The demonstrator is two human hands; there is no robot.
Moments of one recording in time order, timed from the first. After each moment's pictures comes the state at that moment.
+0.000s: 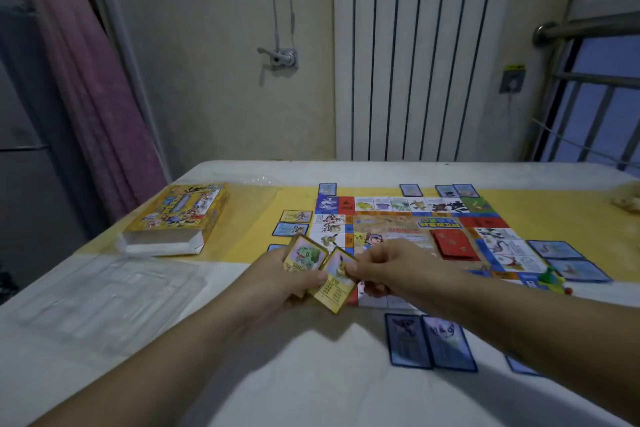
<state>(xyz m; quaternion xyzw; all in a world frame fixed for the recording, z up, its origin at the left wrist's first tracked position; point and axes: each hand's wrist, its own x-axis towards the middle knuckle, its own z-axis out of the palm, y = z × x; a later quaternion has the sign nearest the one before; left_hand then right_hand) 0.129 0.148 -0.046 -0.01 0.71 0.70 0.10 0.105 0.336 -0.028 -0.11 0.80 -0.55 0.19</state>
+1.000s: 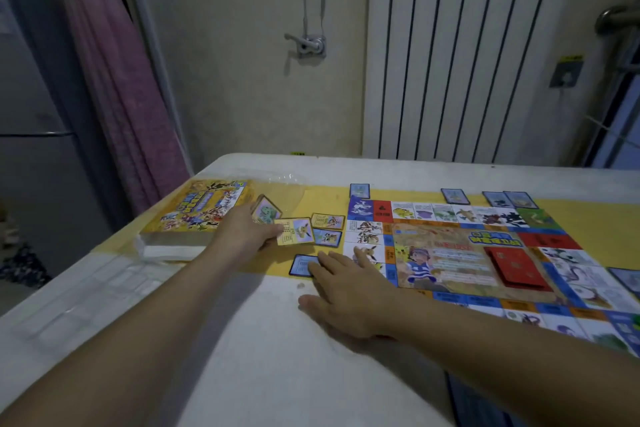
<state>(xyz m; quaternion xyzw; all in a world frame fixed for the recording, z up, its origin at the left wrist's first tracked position) 0.027 0.052 -0.045 -0.14 0.88 0.44 -0.12 0.044 0.238 -0.076 -0.35 0.93 0.02 0.08</state>
